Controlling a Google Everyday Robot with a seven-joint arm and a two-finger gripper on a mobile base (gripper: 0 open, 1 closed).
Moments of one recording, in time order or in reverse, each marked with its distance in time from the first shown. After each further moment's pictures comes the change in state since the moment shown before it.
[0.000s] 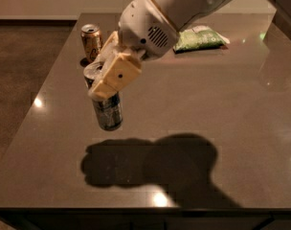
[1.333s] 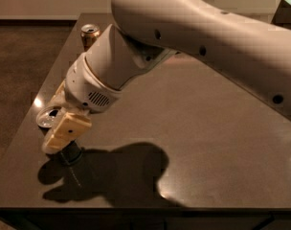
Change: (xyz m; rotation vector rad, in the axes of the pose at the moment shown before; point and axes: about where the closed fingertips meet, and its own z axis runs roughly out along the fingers) arm -0.010 0.028 0.120 -0.037 -0.003 -0.086
